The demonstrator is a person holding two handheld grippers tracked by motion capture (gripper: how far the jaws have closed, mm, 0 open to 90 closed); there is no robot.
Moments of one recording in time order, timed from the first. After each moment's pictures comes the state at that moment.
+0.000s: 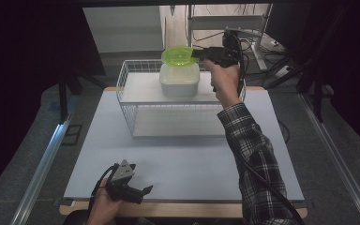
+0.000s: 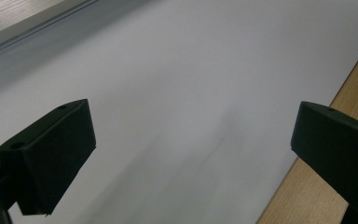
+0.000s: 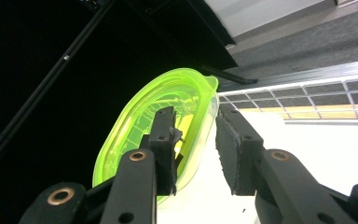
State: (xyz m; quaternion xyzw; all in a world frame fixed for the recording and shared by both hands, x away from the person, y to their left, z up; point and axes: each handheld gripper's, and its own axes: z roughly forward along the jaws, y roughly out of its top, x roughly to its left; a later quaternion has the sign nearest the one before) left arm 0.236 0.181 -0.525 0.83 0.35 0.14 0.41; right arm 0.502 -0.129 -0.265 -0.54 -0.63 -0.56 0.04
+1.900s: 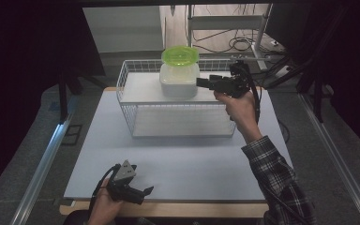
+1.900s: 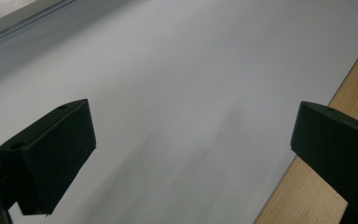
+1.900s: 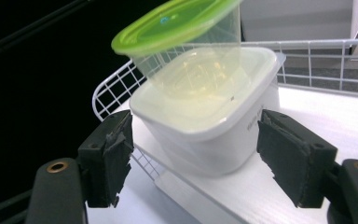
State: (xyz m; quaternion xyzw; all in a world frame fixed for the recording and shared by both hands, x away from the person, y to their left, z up) left arm 0.237 0.179 -0.527 0.84 0.35 0.14 0.40; right arm 0.438 -0.161 -0.303 -0.39 -0.72 -0.57 -0.05
